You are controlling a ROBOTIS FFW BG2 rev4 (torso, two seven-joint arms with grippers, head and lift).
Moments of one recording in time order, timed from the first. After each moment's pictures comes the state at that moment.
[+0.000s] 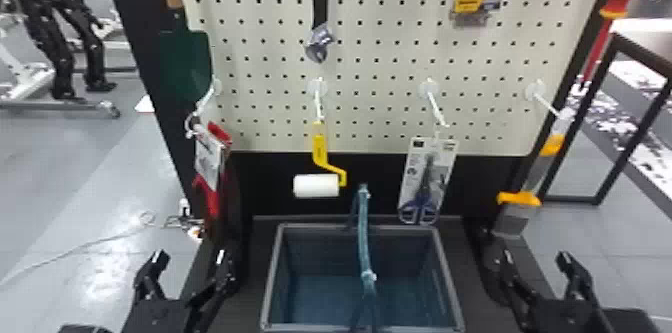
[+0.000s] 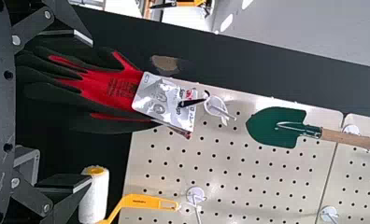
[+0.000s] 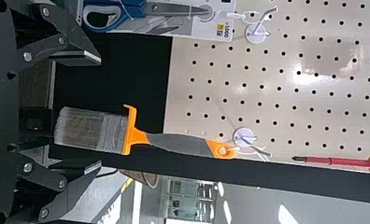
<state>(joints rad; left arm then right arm) 0.36 0.08 -0.04 -1.70 0.25 -0.45 -0.11 0.36 0.00 -0.09 -1.74 0.07 -0.28 0.03</state>
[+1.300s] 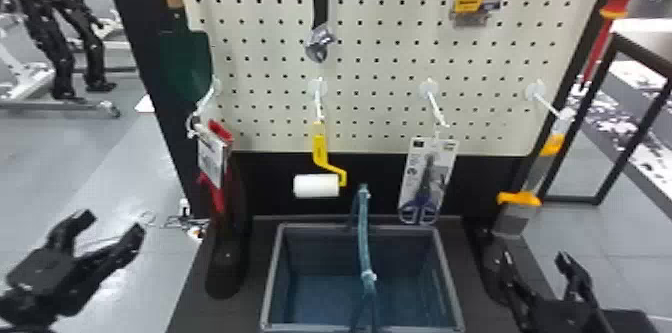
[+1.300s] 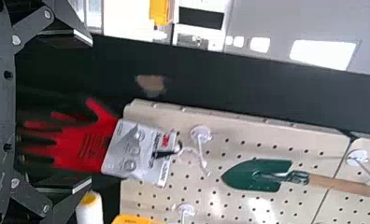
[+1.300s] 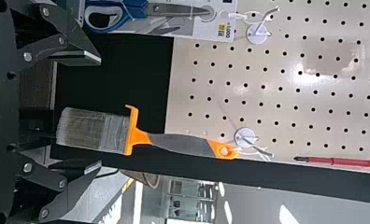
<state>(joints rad) 0.21 0.03 0.46 -1.84 0.28 0.08 -0.75 0.36 0.00 -0.09 -1.74 0.07 -0.28 0.03</state>
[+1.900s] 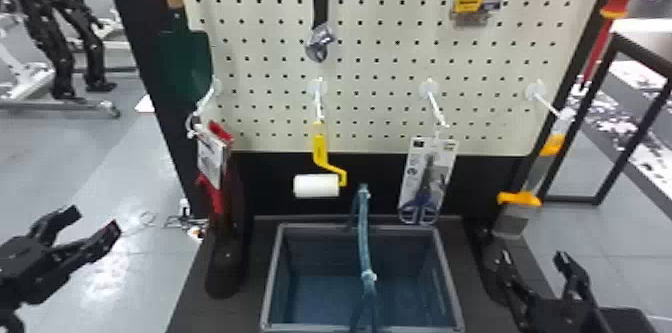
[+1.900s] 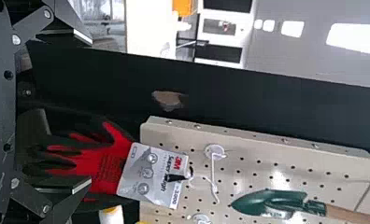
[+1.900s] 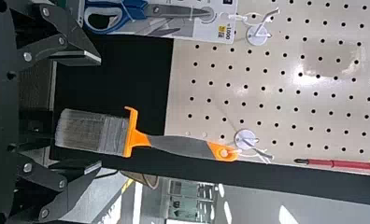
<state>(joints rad) 0.06 0.08 0.59 -1.77 0.20 0.30 -0.97 0.35 0.00 -0.09 -1.74 0.07 -0.28 0.03</state>
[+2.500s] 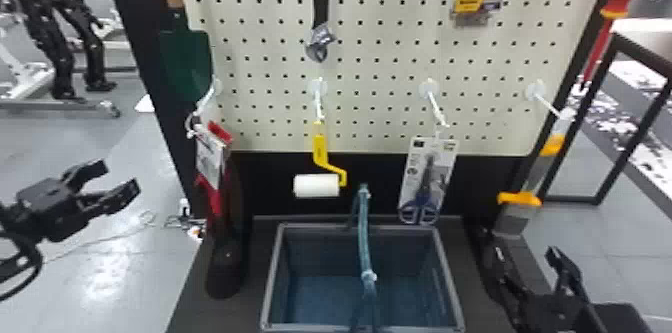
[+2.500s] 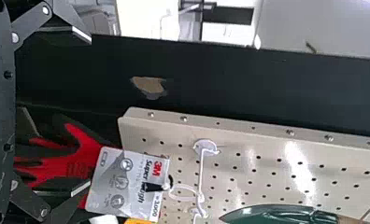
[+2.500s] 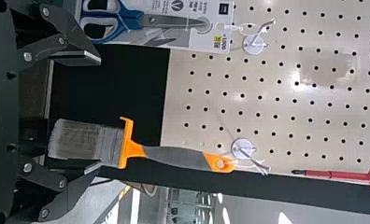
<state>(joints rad) -0.15 0.25 0.45 -1.57 0.19 0.34 -1.04 0.34 0.00 -0.08 -1.73 0.08 -0.28 0.05</state>
